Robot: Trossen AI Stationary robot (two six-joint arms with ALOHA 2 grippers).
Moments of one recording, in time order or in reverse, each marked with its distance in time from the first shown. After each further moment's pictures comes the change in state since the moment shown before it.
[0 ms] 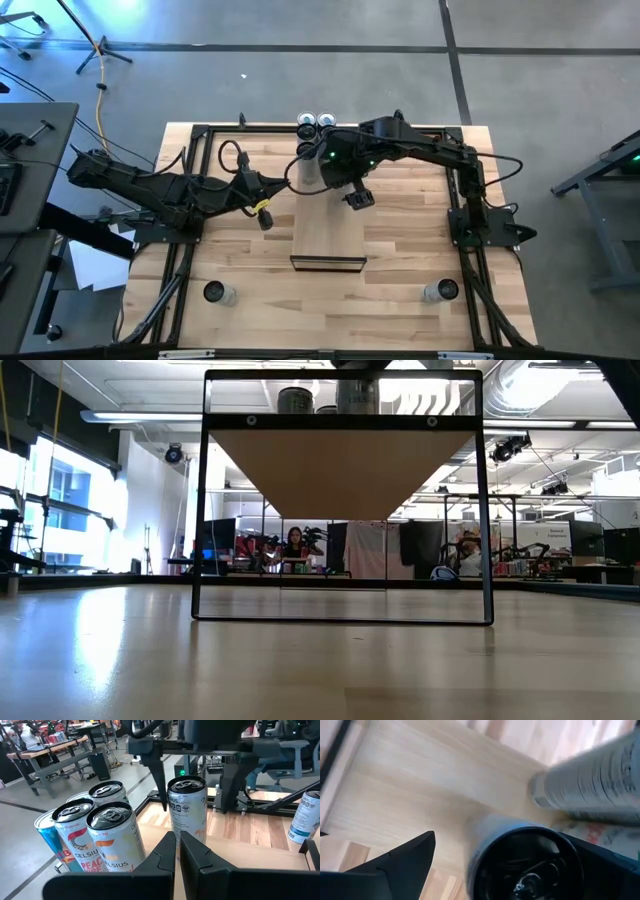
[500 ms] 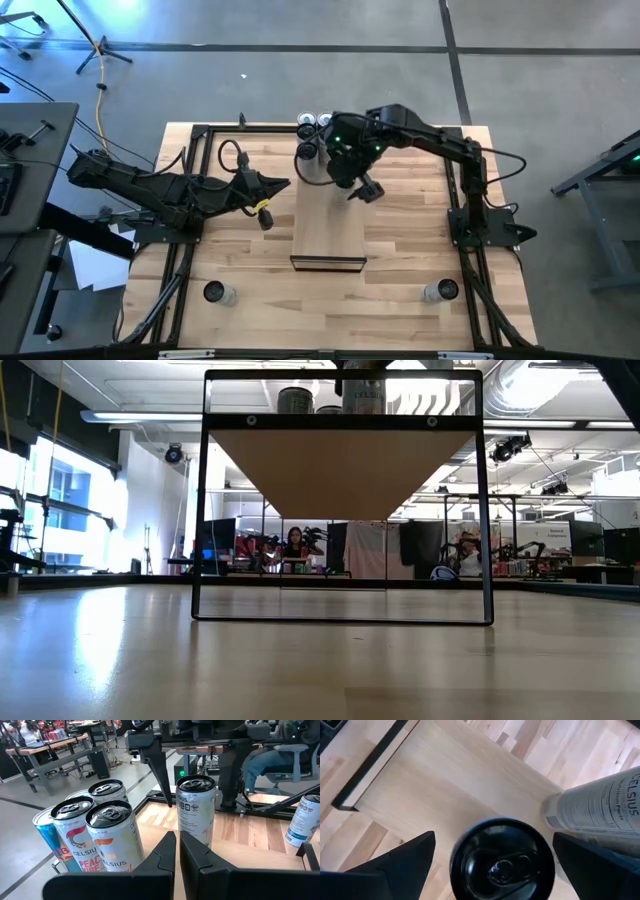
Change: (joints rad) left arm 0.000 0.000 0.000 0.000 0.000 -0.027; right arm -0.068 -0.021 0.002 -0.014 -0.205 -0.231
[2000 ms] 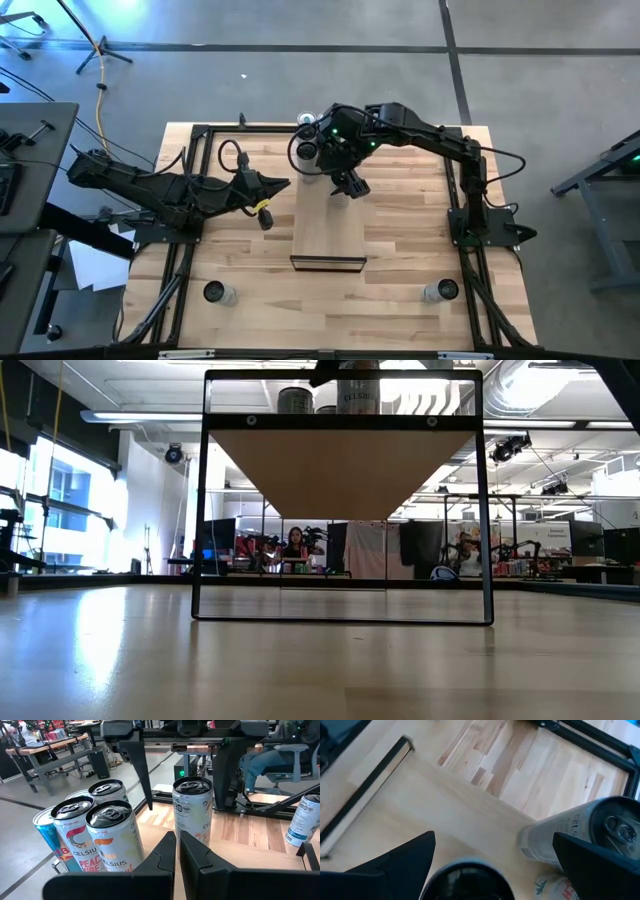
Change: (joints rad) left arm 0.000 0.000 0.000 -0.001 0.000 0.001; right arm -0.022 0.001 -0.015 0.187 -0.043 0.080
